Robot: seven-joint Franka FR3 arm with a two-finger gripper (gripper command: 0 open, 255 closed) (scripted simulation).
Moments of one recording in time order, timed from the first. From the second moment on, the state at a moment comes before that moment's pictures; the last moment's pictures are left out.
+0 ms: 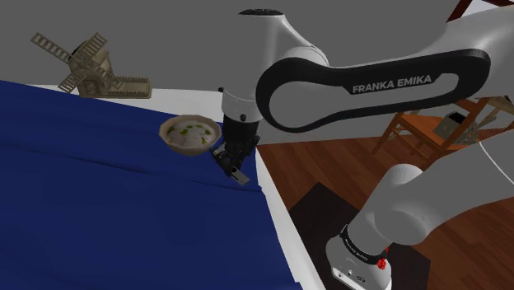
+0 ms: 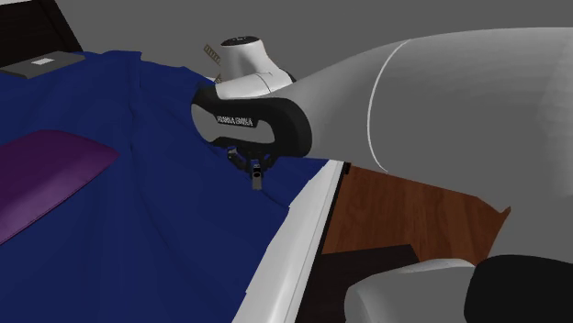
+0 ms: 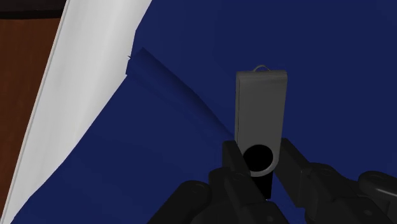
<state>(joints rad) 0.11 -0.41 0.48 -2.33 0.19 1.97 0.51</state>
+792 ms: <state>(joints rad) 0.11 -0.43 0.46 -2.18 0.18 1.80 0.50</state>
